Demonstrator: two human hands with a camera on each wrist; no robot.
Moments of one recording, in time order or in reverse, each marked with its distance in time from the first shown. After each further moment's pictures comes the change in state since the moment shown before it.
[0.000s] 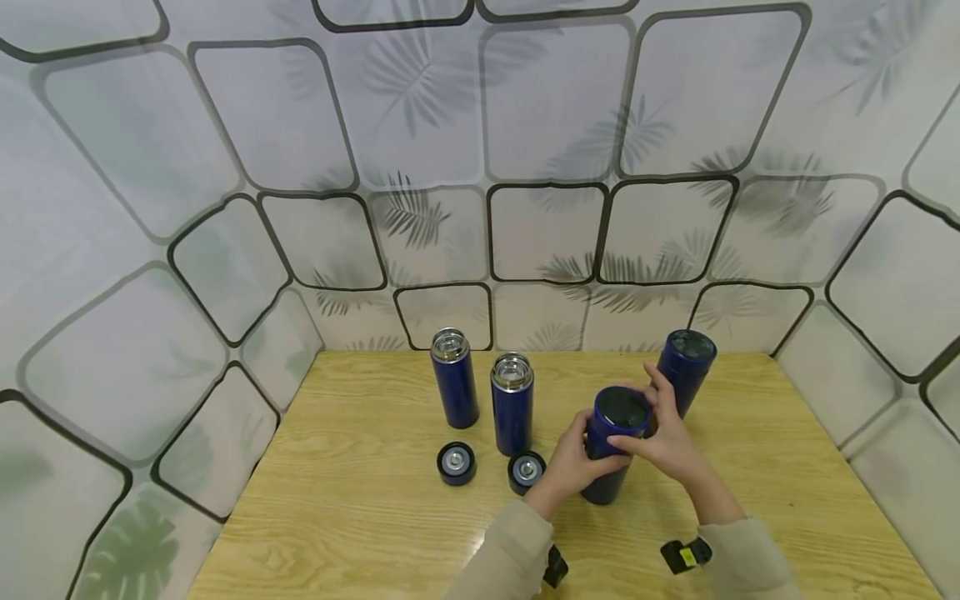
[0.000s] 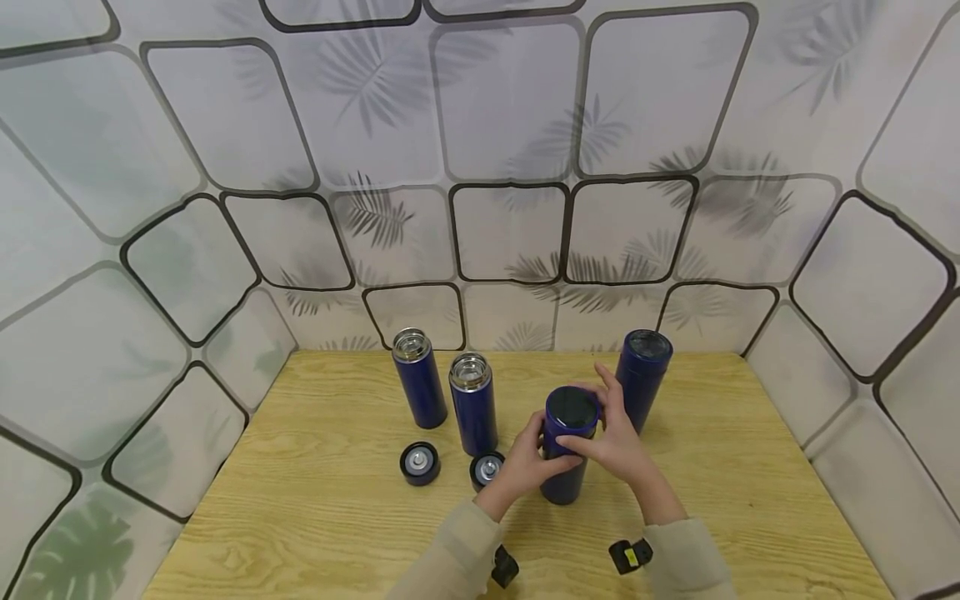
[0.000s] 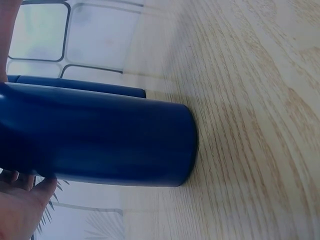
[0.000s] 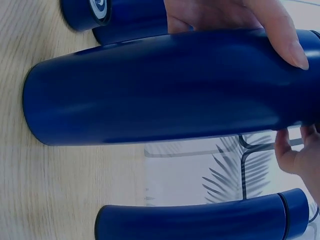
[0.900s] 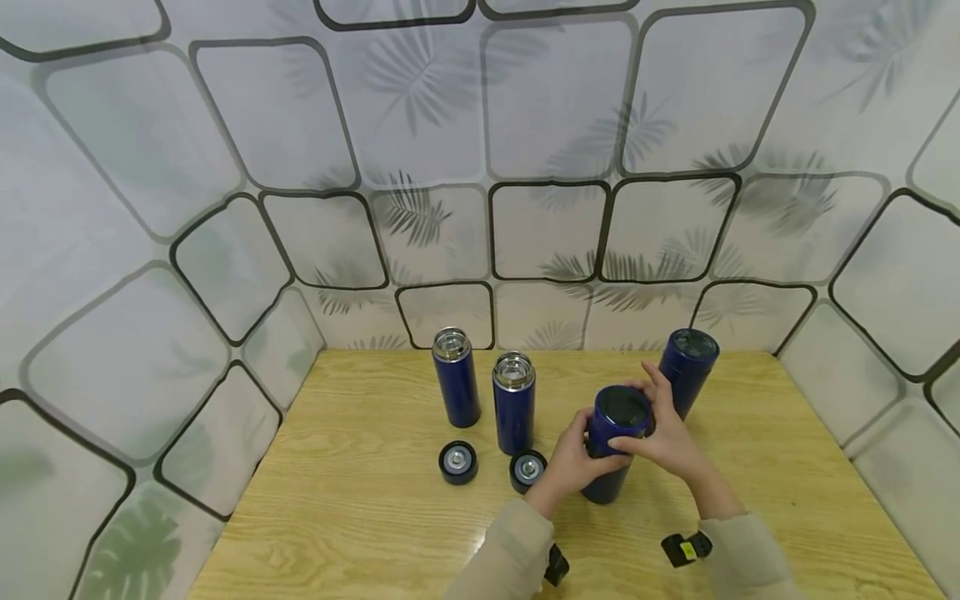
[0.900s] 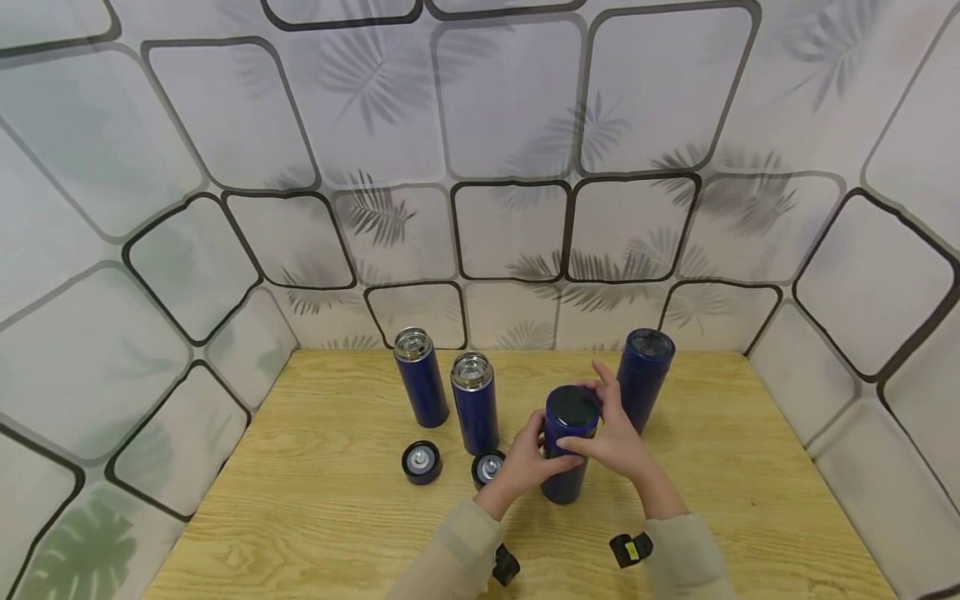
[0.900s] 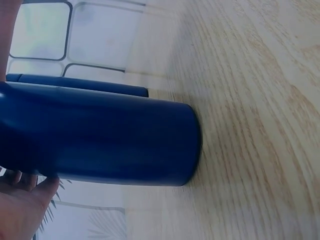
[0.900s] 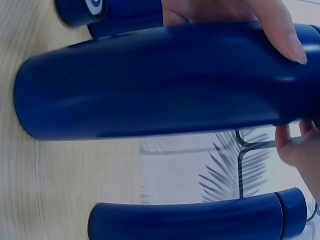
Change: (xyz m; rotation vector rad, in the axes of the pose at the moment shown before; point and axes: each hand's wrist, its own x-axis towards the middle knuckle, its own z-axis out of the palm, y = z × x) left_hand -0.001 0.000 -0.002 0.025 0.006 0.006; right_hand 0.004 0.000 0.000 -0.003 -0.061 -0.038
